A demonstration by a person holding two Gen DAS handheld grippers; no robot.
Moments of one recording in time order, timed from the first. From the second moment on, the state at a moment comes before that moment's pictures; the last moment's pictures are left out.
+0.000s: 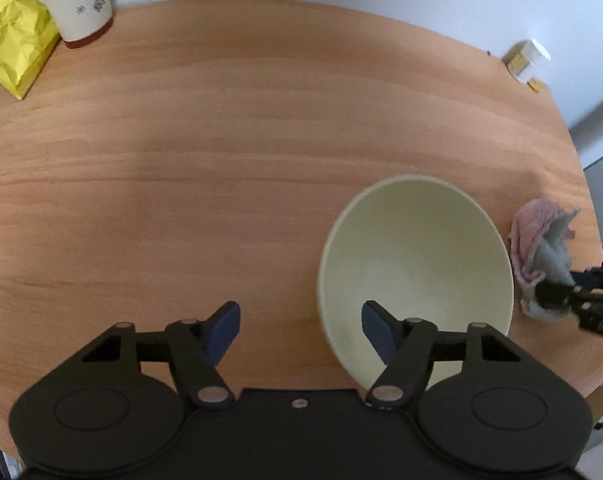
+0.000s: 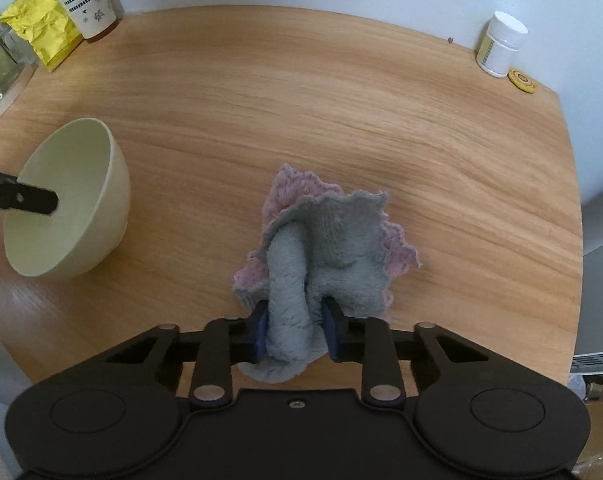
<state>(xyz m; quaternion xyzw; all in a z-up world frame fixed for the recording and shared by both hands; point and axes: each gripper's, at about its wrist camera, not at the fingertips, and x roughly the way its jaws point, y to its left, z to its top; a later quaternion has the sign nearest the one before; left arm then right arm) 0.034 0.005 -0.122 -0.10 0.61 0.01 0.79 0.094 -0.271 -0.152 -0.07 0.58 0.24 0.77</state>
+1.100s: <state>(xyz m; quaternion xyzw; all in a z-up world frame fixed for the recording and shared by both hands) 0.014 0.029 -0.120 -0.08 0.59 -0.12 0.79 0.091 -0.125 -0.078 -0.22 0.48 0.52 0.68</state>
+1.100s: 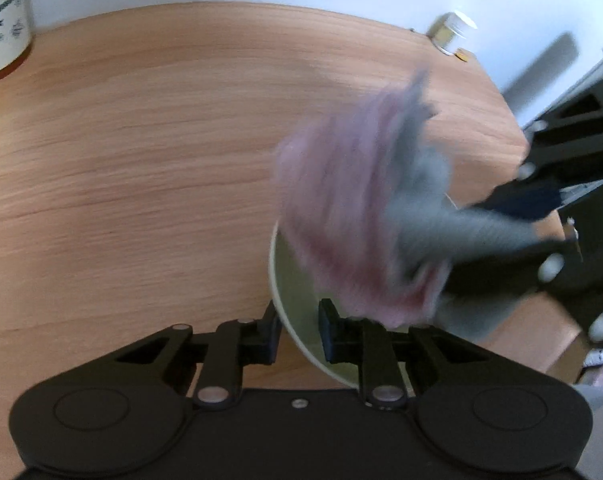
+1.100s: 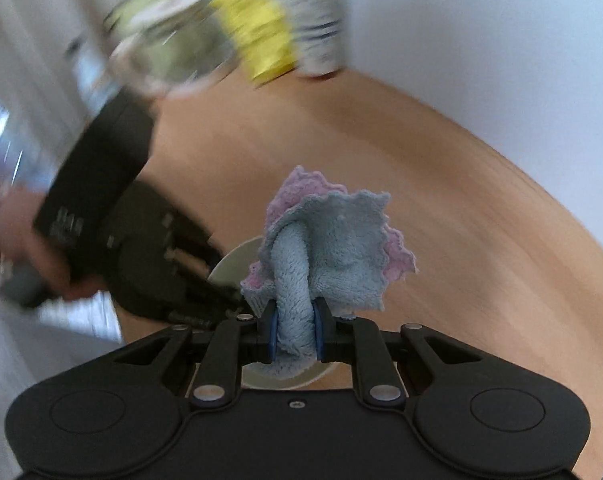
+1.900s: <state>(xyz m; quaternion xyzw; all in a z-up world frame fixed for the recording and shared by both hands) 0.015 0.039 -0.115 -0.08 0.58 -0.15 0.80 0.081 -0.053 -0.125 -0.32 0.51 0.49 0.62</state>
